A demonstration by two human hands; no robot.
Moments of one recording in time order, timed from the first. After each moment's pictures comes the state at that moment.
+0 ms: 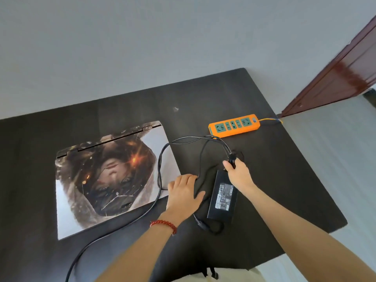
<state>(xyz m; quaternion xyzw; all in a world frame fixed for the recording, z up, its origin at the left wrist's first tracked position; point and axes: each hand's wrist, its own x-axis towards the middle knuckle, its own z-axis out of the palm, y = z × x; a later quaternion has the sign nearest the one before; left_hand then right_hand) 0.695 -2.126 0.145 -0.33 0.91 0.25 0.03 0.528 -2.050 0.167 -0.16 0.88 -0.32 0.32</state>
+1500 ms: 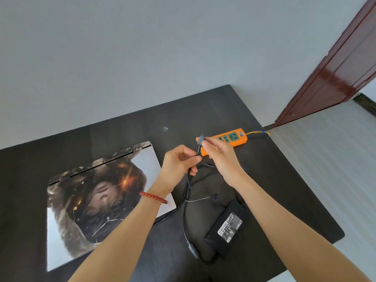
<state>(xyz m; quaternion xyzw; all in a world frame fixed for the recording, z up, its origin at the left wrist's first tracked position) 0.617 -2.171 0.257 -0.32 0.64 0.68 -0.15 0.513 -2.083 0.261 -0.28 0.71 -0.56 0.31</state>
